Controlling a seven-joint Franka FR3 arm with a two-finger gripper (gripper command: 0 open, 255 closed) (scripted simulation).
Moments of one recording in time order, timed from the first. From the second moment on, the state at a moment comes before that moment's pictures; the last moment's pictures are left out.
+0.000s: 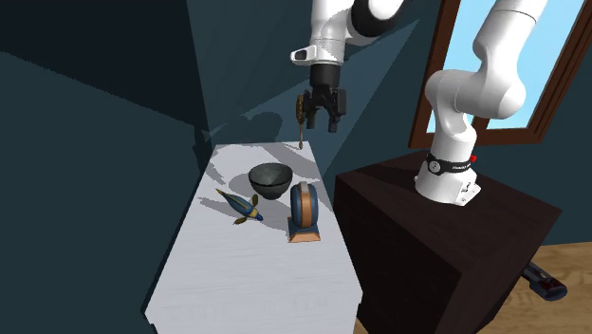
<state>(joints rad) -0.03 -0.41 -0.36 -2.56 0.16 2.26 -0.55</state>
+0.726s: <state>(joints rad) 0.03 0.07 -0.56 -2.36 0.61 2.37 -1.05</state>
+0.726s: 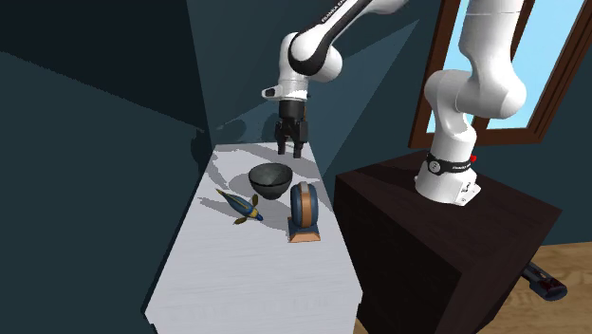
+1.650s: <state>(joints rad) -0.27 0.70 -0.43 -1.85 1.05 2.19 -1.43</state>
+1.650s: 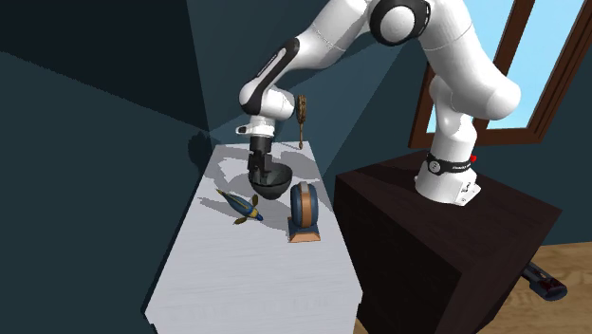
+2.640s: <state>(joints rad) -0.30 0.84 -0.38 -1.74 1.12 2.22 -1.45</state>
